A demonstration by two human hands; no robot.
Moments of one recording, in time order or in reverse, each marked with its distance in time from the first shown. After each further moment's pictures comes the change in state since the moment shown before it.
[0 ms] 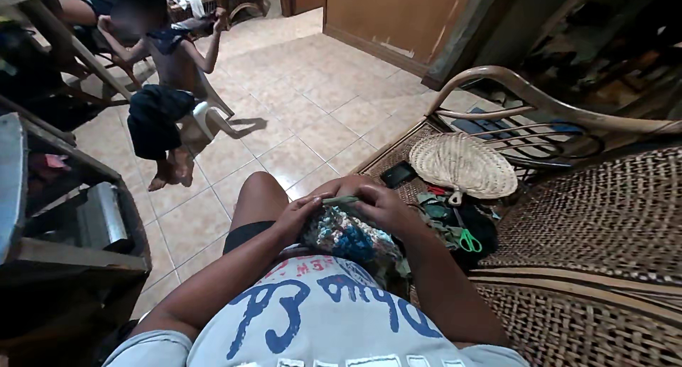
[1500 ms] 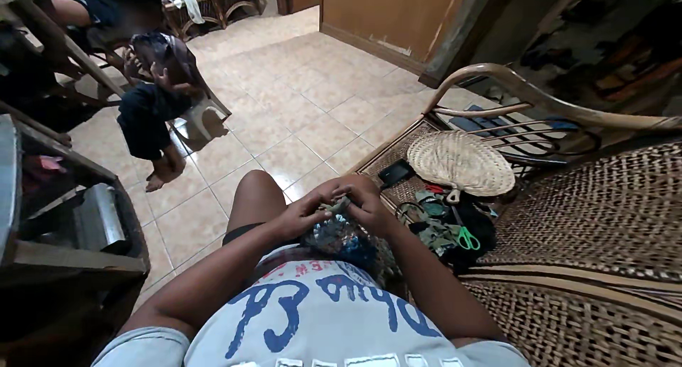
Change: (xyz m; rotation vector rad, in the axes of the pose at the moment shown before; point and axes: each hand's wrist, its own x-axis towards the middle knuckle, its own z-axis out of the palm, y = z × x) left_hand 0.005 0.025 -0.005 0.563 -0.268 0.105; right_hand 0.007 0.037 0.022 0.138 -0.038 -0.043
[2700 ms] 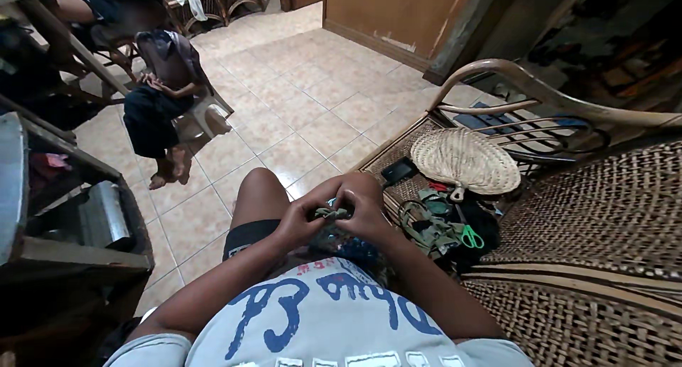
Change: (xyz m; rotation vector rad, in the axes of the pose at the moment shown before) left_hand -0.017 0.003 0.025 -0.065 0.305 -0.001; right_hand -0.002 -0.033 0.025 -0.178 0.070 0.172
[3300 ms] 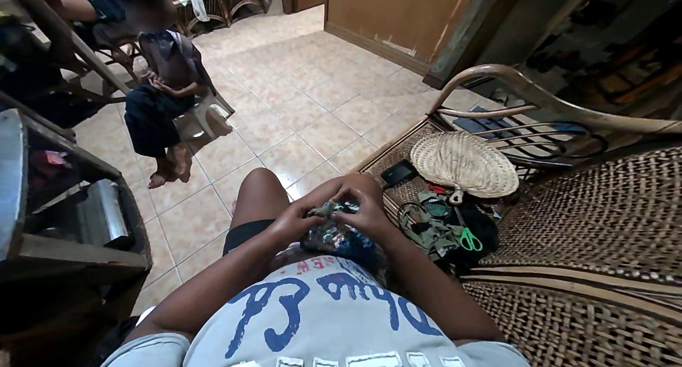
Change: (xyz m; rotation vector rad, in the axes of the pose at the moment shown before) left_hand 0.002 0.009 -0.013 -0.158 -0.132 -0.330; right_hand 0.006 0.025 0.001 0.223 0.045 -0.047
